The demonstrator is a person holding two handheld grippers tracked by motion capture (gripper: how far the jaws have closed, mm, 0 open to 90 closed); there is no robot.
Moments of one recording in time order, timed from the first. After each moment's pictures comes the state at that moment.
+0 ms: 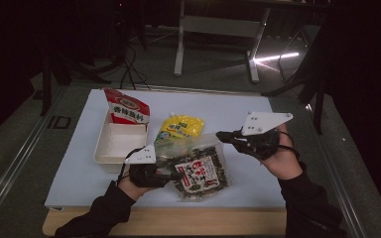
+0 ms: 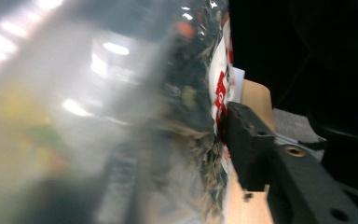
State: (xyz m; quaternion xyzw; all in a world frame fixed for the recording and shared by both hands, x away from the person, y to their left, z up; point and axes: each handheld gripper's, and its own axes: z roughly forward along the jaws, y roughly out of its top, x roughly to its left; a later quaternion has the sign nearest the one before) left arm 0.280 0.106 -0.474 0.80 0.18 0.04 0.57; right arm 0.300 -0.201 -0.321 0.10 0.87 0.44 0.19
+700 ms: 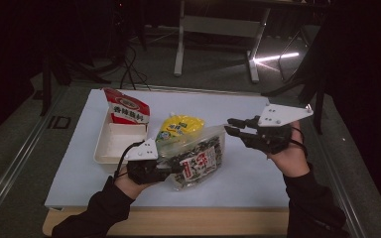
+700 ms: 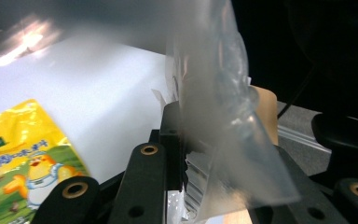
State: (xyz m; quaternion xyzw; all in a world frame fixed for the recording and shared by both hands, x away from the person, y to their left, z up) left arm 0.272 0.105 -0.431 0.80 0.19 0.07 0.56; right arm 0.307 -0.223 -0.313 0.14 0.83 0.49 0.21
